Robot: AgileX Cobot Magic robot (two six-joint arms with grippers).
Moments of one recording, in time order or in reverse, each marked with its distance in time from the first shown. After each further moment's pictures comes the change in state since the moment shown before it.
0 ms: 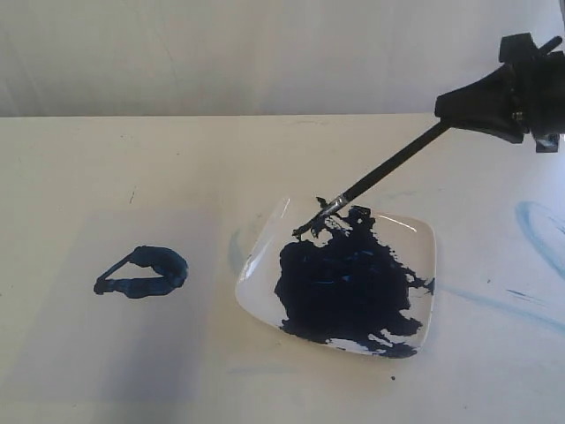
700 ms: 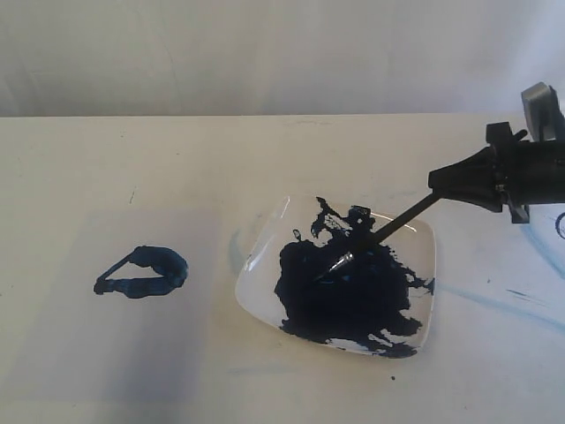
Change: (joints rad) left arm 0.000 0.000 0.000 -0.003 0.008 0.000; right arm -0.065 0.324 0.000 0.009 0.054 -0.134
